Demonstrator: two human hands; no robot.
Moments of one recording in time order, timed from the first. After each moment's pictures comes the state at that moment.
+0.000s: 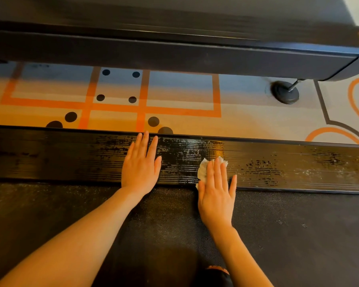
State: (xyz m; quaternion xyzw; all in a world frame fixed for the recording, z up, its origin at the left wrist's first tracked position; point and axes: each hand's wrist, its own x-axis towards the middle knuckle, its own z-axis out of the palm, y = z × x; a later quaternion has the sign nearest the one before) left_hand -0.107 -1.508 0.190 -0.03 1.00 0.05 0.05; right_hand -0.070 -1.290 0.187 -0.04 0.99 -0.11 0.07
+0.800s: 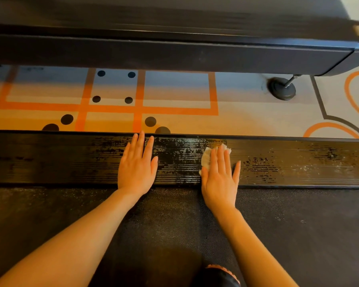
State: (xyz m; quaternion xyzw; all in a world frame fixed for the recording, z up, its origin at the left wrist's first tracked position) left_hand -0.106 -1.508 0.190 -0.03 1.00 0.08 0.04; right_hand -0.106 -1.280 0.187 -0.03 0.99 -0.10 0.06
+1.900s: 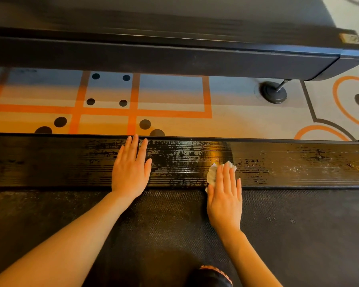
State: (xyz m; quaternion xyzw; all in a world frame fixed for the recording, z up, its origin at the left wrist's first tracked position) left_hand -0.107 -1.507 0.195 -0.03 1.00 0.07 0.04; right_hand -0.068 -1.246 0.187 -0.01 0.99 -0.12 0.07
